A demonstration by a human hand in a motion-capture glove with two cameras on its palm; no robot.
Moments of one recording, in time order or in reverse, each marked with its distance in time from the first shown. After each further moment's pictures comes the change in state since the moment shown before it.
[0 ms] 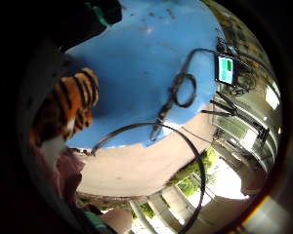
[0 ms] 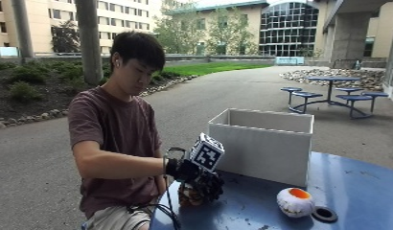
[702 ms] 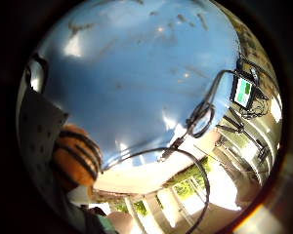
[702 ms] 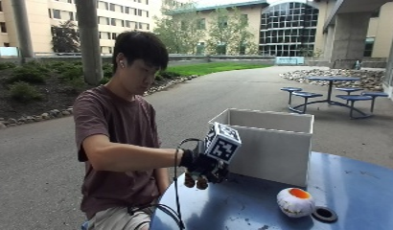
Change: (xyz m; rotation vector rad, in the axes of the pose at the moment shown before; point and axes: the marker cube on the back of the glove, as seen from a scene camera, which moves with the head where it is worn) arm 0.000 -0.031 -0.050 0.043 -0.236 -0.149
